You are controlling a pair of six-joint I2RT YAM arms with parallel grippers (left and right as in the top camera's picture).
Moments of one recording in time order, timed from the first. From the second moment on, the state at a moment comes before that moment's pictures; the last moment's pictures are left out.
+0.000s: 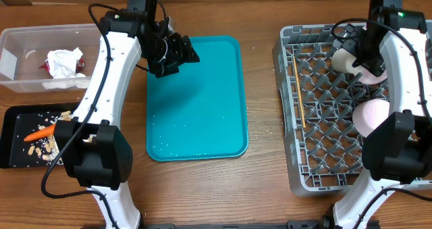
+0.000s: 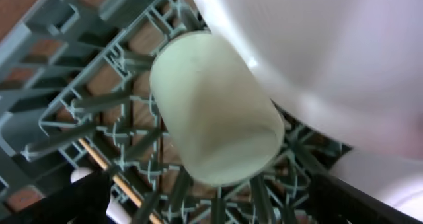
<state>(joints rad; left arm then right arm) -0.14 2.01 1.90 -1.19 0.50 -0.43 -0.17 2.01 1.91 -1.18 0.08 0.51</state>
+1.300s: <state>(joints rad) -0.14 2.01 1.90 -1.22 0.48 -0.38 -0.18 2.12 2.01 -1.17 0.10 0.57</state>
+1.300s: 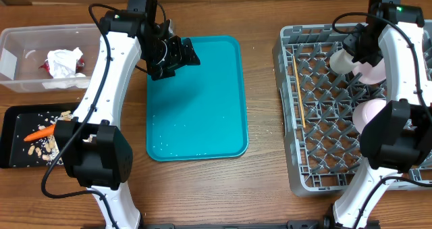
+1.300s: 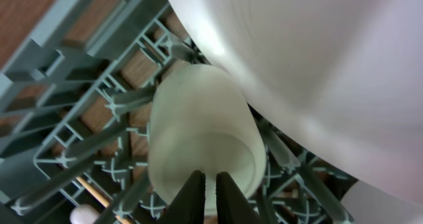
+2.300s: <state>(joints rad) -0.14 2.01 1.90 -1.24 0.47 -0.36 -0.18 2.13 2.07 -1.19 0.03 0.55</state>
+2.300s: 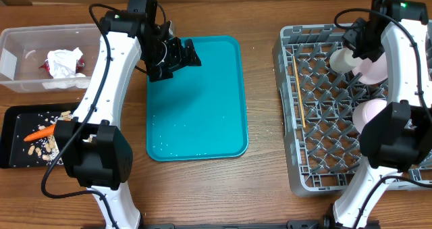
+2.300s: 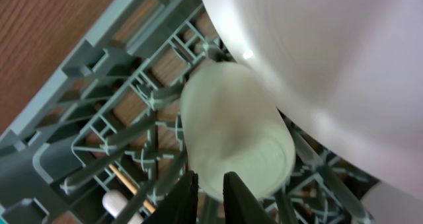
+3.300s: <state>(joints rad) -0.14 1.95 1.90 -1.21 0.52 -0.28 -0.18 1.95 2.31 -1.44 0.02 0.46</state>
